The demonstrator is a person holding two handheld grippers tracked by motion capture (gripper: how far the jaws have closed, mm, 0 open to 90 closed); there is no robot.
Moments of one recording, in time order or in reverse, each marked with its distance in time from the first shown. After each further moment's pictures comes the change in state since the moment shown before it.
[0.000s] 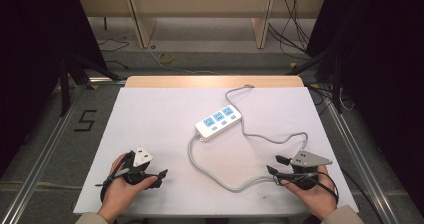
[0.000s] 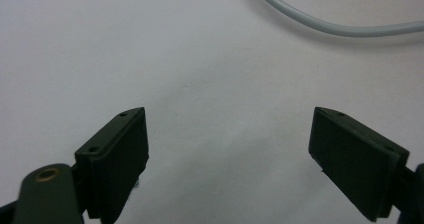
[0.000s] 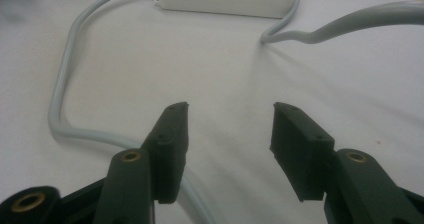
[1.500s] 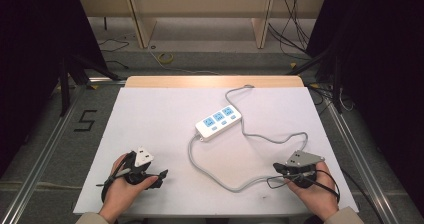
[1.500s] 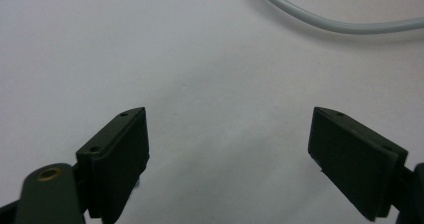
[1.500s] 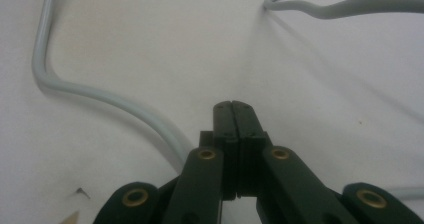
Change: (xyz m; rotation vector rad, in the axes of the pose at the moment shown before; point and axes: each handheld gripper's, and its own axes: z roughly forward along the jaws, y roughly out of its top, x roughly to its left) left arm -0.002 0.000 0.001 0.009 0.004 0.005; right arm 0.005 0.012 -0.005 0.178 -0.042 -0.116
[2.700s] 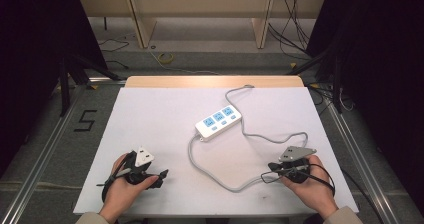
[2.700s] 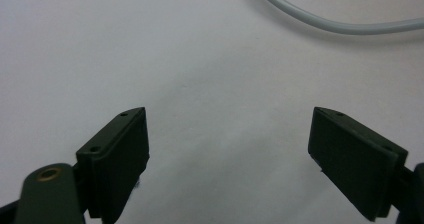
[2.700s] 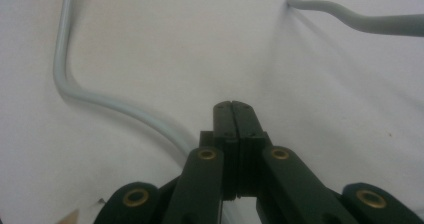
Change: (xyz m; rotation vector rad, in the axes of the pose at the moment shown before) left arm 0.000 0.001 0.001 0.002 0.001 0.005; right arm 0.001 0.017 0.008 0.069 0.068 0.006
